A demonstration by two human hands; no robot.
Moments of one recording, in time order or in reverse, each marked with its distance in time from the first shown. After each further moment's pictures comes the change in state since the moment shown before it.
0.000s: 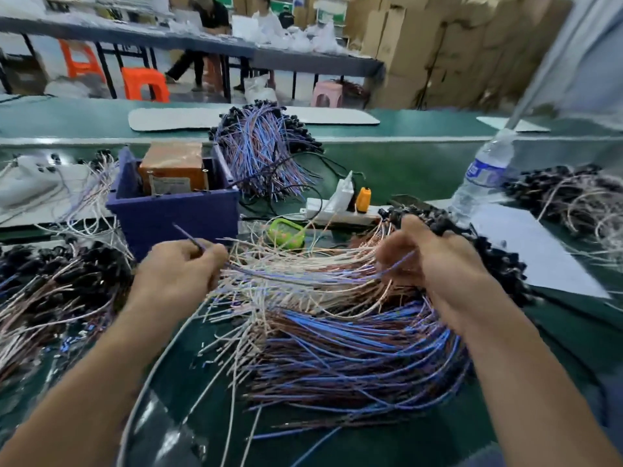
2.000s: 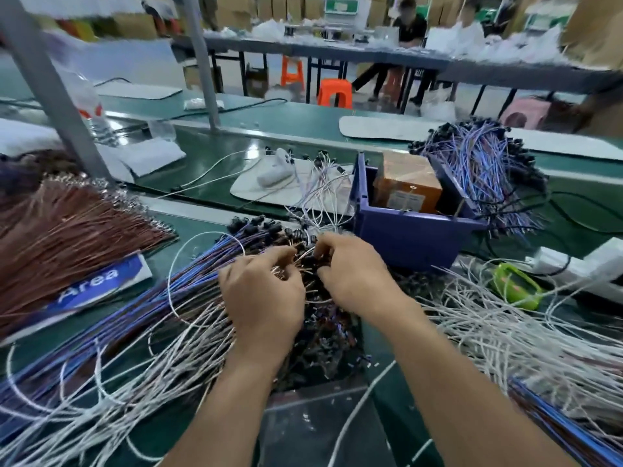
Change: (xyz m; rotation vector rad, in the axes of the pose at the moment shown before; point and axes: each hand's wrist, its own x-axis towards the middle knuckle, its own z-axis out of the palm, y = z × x) left_hand -0.009 -0.080 -0.122 0.479 0.792 0.046; right_hand 0.022 -0.007 0.357 -0.904 -0.535 -0.506
